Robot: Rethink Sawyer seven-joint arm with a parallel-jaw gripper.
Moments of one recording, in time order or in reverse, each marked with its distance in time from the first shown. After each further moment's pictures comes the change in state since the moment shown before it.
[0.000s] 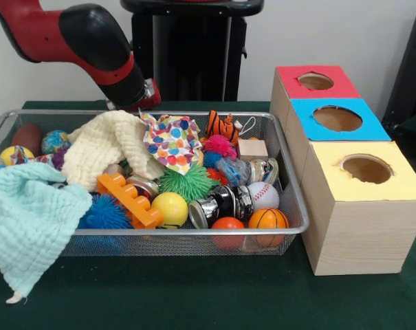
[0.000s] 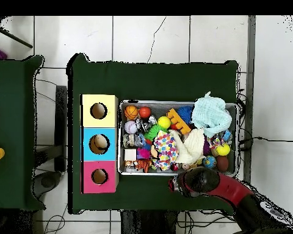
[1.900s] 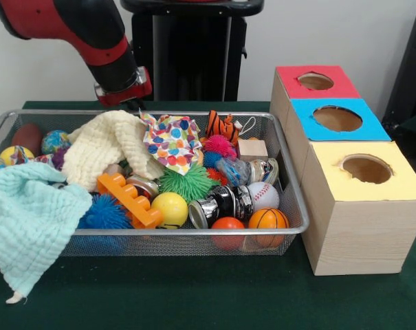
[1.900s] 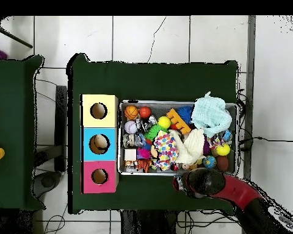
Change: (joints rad) arm 0.012 -0.128 -0.001 0.050 -0.001 -0.034 0.000
